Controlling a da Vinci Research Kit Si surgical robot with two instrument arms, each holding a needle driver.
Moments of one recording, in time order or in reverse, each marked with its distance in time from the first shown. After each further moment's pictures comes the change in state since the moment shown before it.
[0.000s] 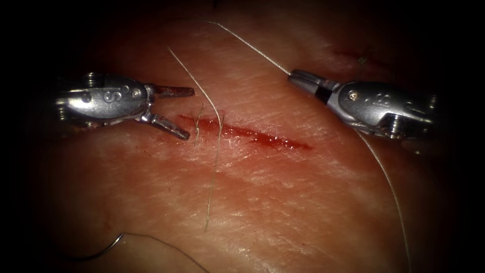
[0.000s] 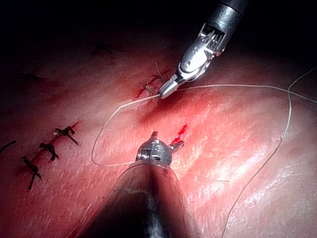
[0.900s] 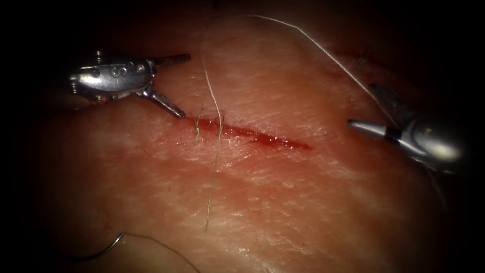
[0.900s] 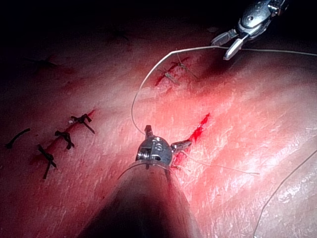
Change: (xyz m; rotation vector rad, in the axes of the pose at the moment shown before) right arm 0.000 -0.001 -0.010 0.002 0.132 0.064; left arm -0.004 -0.005 0.002 0.028 0.046 0.015
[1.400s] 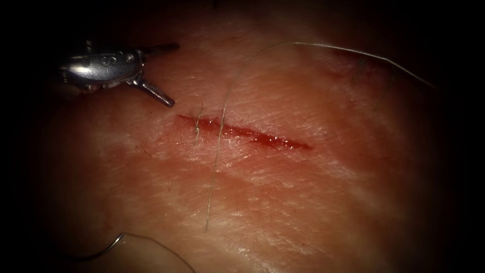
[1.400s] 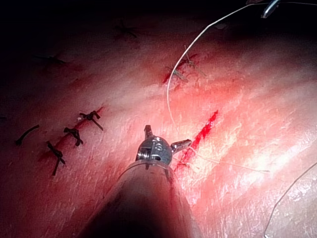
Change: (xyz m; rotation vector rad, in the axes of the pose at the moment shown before) right arm 0.002 0.004 -0.013 -0.214 -0.084 0.101; left arm -0.001 -0.002 0.000 0.011 0.002 -0.015
